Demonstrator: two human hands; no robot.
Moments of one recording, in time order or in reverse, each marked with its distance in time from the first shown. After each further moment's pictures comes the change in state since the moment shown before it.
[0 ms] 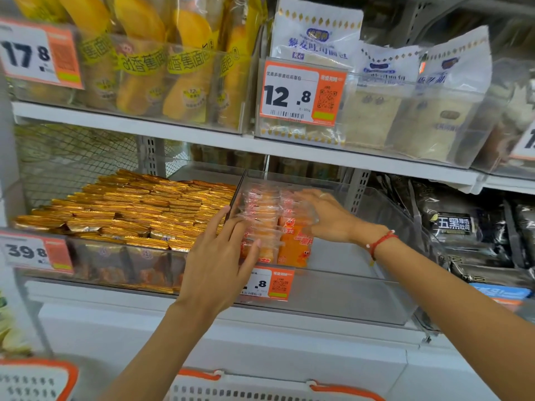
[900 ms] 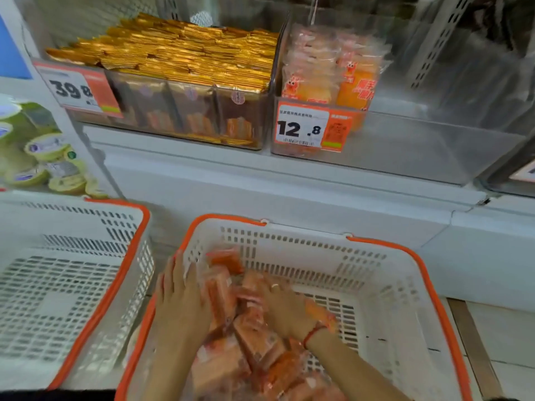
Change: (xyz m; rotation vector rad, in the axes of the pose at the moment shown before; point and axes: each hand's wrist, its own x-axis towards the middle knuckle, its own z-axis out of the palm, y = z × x) left_hand -0.316 -0.061 0.037 0.220 -0.453 -0.536; right_hand -0.224 -0.100 0.357 0.082 -0.609 0.046
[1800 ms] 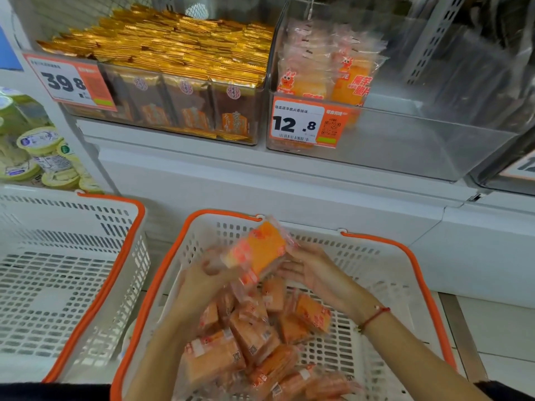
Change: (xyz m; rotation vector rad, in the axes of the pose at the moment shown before) left_hand 0.012 0.054 -0.071 -1.331 -0.493 -0.344; right_hand -0.056 0.009 -0.109 1.576 0.053 0.029
